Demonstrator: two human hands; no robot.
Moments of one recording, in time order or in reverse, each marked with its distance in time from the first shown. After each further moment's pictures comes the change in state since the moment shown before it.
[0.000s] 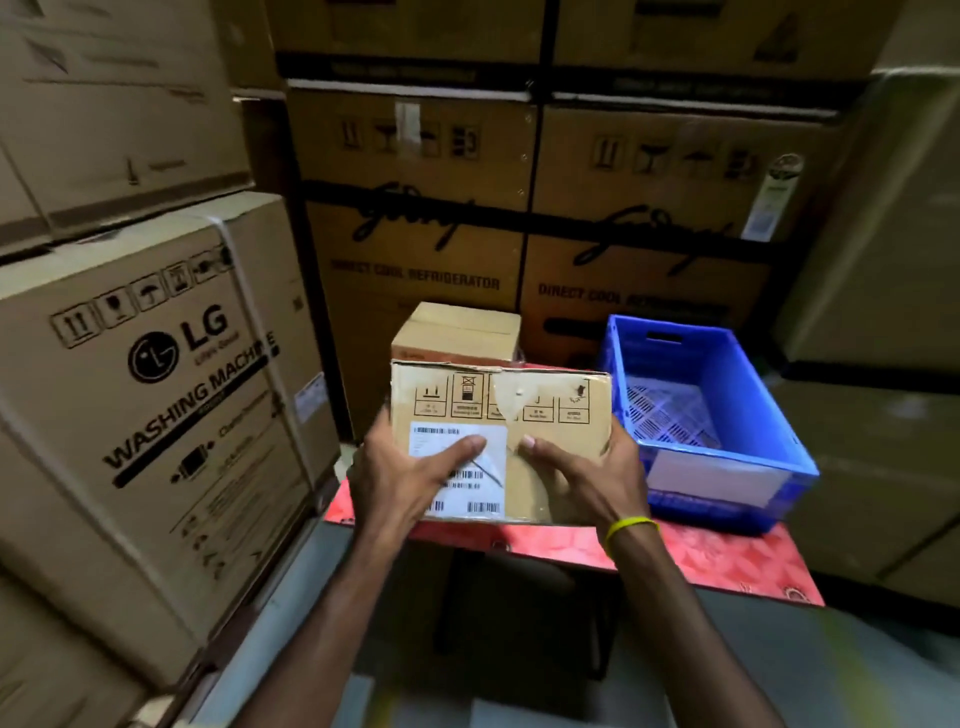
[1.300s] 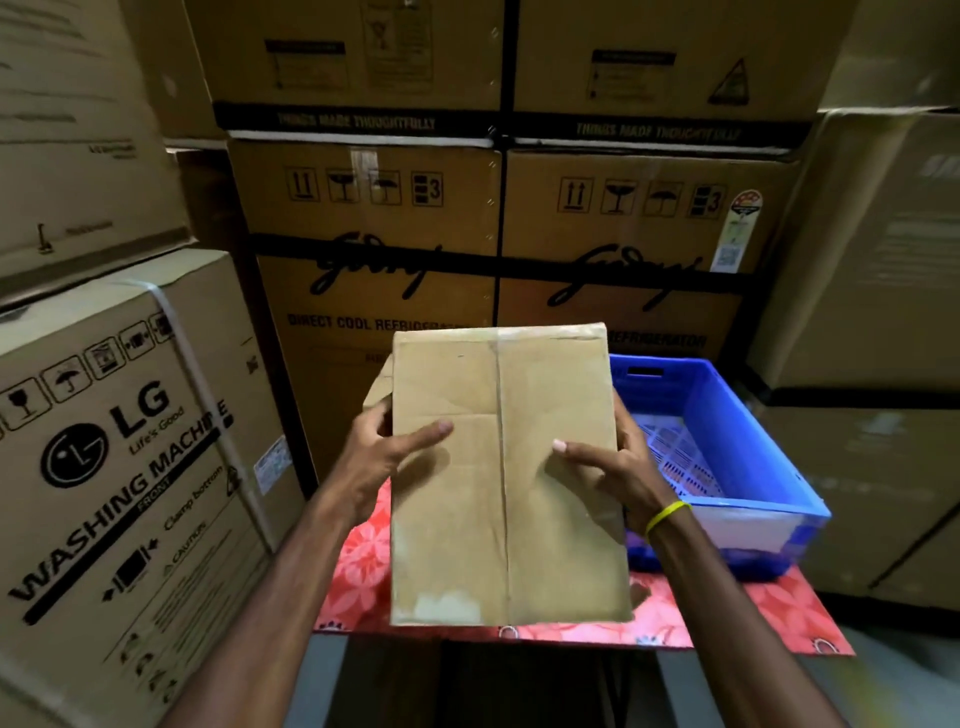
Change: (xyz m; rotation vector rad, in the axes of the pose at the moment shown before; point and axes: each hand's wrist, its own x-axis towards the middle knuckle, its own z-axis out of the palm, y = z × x) left_hand 0.156 0.030 0.003 -0.327 -0.432 -0.036; right_hand 0.105 -0.036 0.007 0.214 -0.252 -0.190
